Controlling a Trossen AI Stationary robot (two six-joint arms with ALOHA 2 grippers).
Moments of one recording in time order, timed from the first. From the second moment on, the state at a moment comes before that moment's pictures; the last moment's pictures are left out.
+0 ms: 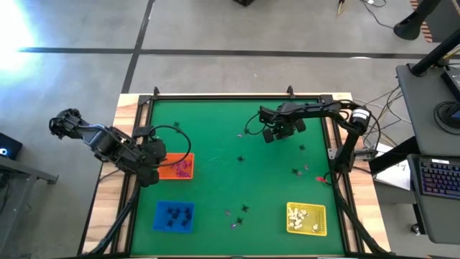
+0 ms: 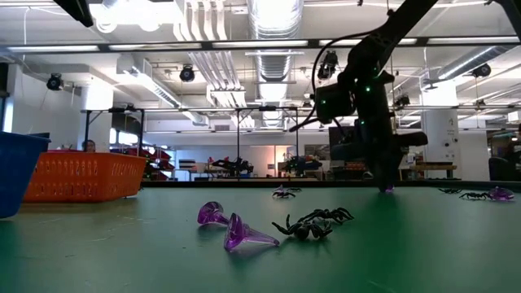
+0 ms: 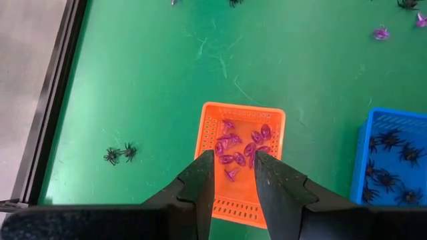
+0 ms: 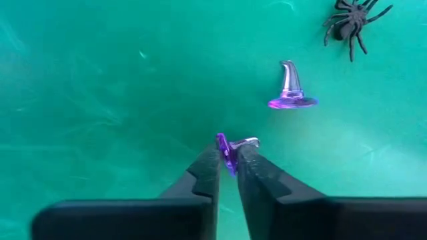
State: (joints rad) left arm -0.49 1.08 1.29 -1.44 -0.44 -0.54; right arm -0.49 1.83 1.06 -0.90 0.13 0.81
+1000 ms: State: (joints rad) left arm -0.49 1.08 1.29 -1.49 -0.44 -0.54; right arm -0.33 1.66 1.16 -0.95 0.14 0.87
